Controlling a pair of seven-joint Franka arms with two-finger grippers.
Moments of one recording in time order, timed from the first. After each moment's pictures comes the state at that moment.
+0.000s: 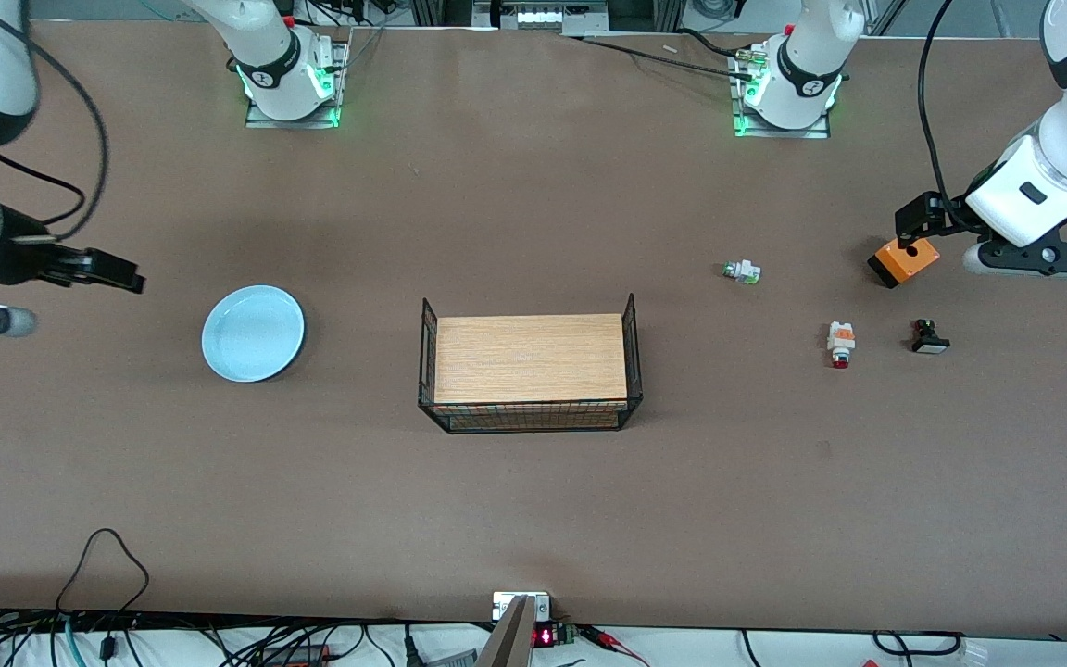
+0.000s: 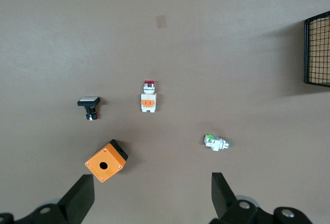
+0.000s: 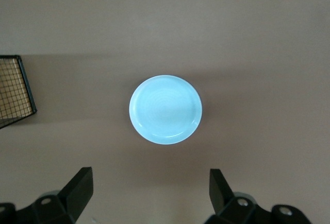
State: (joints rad) left arm -0.04 -0.01 -0.03 -1.73 0.05 1.64 -0.01; right arm 0.12 0.20 -0.18 -1.48 0.07 1.59 0.06
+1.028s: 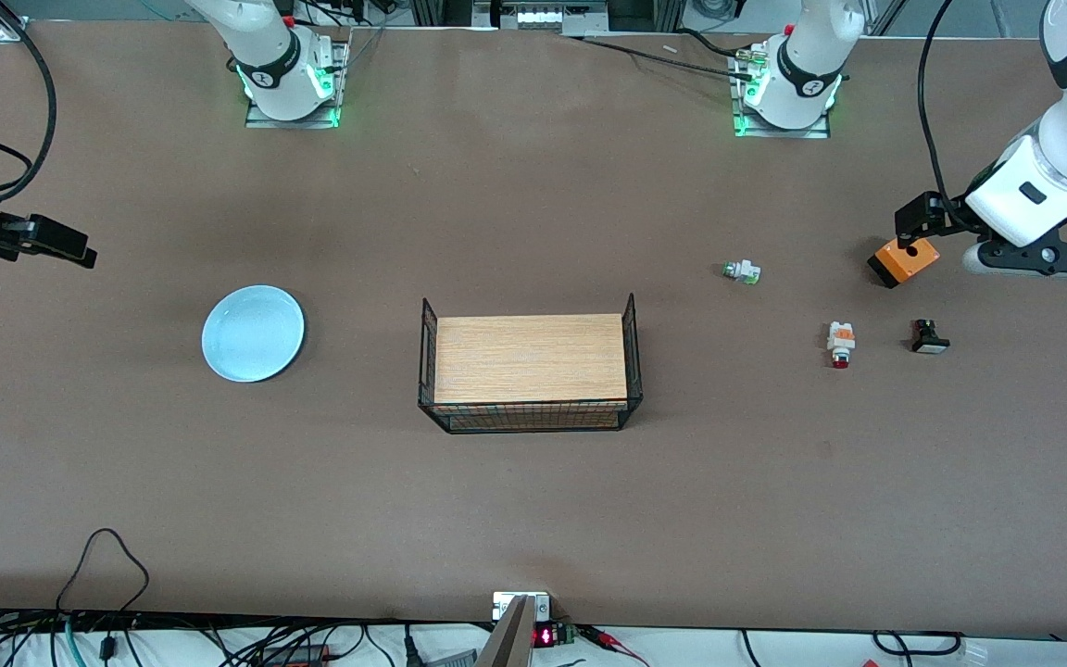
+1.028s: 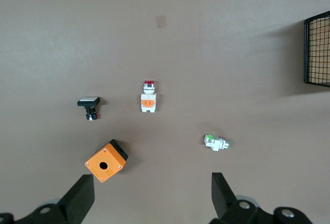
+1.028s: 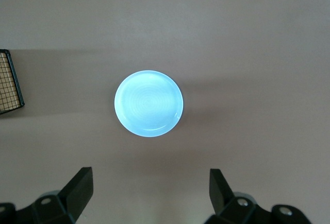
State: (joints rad) left arm -0.04 -0.01 -0.03 -1.73 0.05 1.64 -0.01; right arm 0.04 0.12 -0.10 -1.52 0.01 1.56 0.03
